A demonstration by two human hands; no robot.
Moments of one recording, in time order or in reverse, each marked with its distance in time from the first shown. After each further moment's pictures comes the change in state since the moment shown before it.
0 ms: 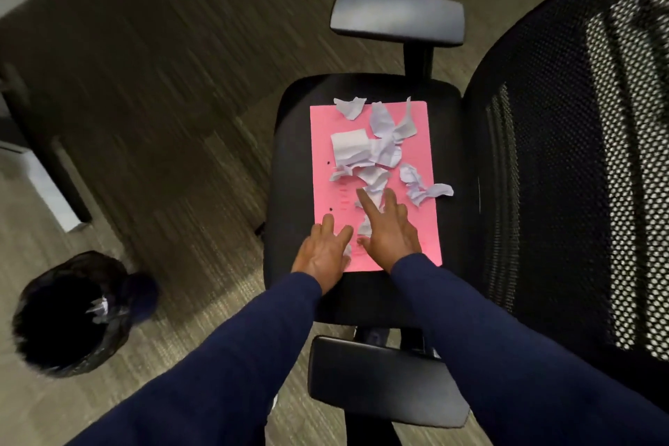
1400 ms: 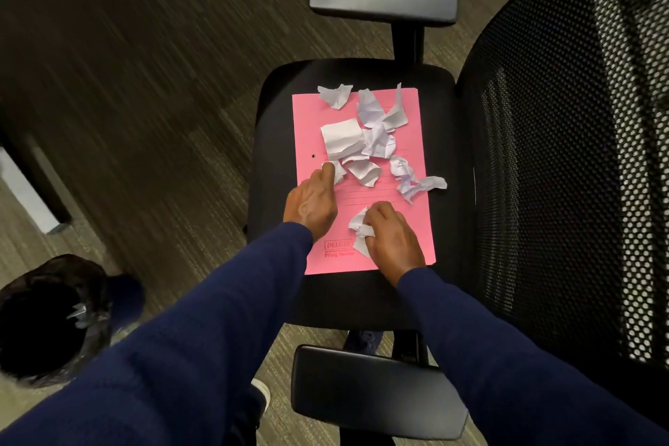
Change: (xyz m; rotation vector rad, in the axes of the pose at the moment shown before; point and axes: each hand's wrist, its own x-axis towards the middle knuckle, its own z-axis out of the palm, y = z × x) left_hand 0.080 -0.004 -0.023 -0.148 0.244 -0.050; right_hand -0.009 0.030 0.010 0.176 0.159 -0.118
